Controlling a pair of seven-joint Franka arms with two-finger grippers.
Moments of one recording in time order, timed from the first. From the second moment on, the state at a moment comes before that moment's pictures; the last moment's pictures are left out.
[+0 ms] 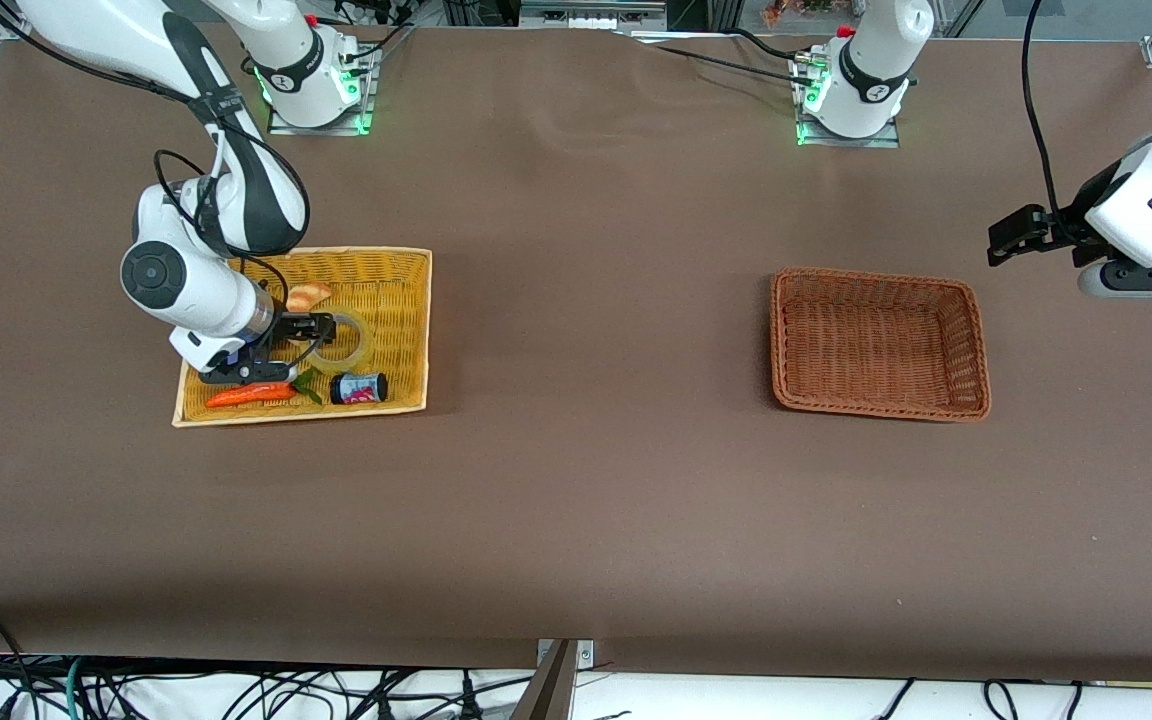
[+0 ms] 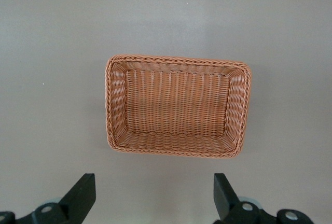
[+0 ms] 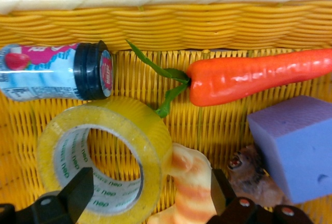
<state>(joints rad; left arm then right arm) -0.08 0.02 0.04 -1.66 0.01 1.57 -0.03 0.07 0.34 0.08 -2.12 -0.01 2.33 0.12</state>
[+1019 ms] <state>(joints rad) -0.09 0.02 0.04 -1.66 0.01 1.57 -0.03 0.07 0.35 0.08 -2.09 -0.02 2.31 0.08</state>
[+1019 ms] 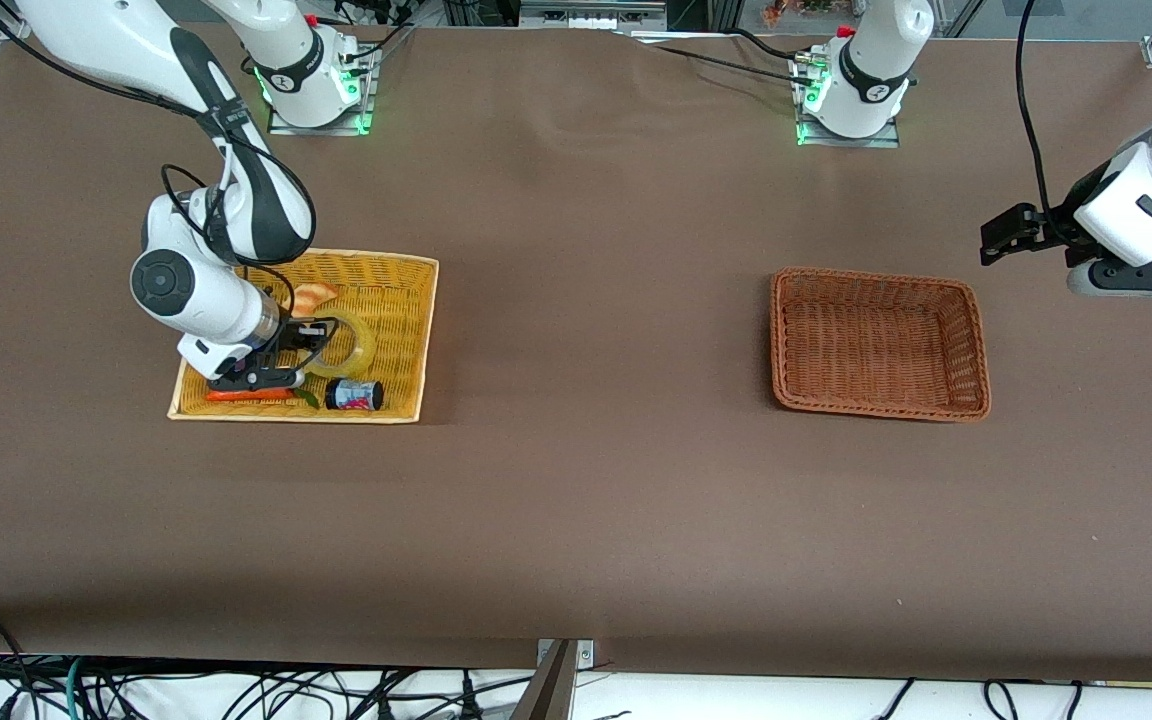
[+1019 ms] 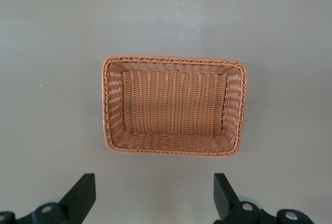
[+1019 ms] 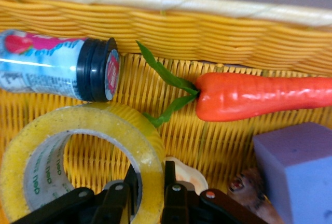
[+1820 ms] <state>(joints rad) -0.09 0.02 0.03 -1.66 0.01 1.57 -0.03 0.16 0.31 0.38 -1.72 -0.01 1.93 0.61</state>
